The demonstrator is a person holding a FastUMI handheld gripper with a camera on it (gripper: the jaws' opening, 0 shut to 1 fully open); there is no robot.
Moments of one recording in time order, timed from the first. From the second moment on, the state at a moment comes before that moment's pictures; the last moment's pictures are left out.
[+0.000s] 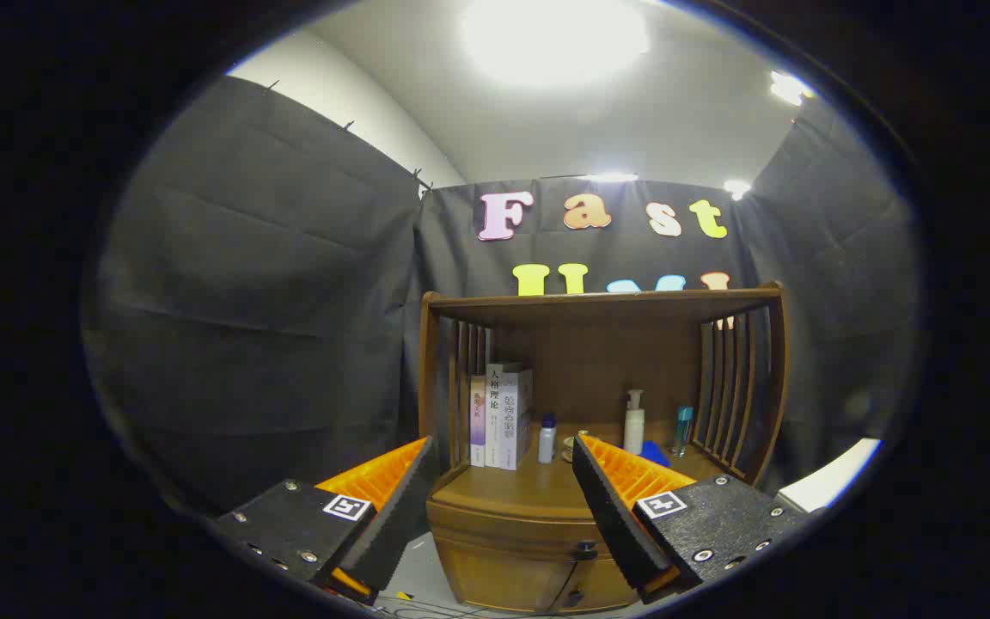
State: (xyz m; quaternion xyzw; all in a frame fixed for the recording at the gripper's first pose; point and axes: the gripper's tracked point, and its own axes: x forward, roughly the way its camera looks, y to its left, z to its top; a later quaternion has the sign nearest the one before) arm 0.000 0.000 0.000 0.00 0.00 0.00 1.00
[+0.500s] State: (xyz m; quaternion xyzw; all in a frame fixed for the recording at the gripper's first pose) arm 0.005 -0.044 0.003 -0.02 -0.01 -0.05 1.00
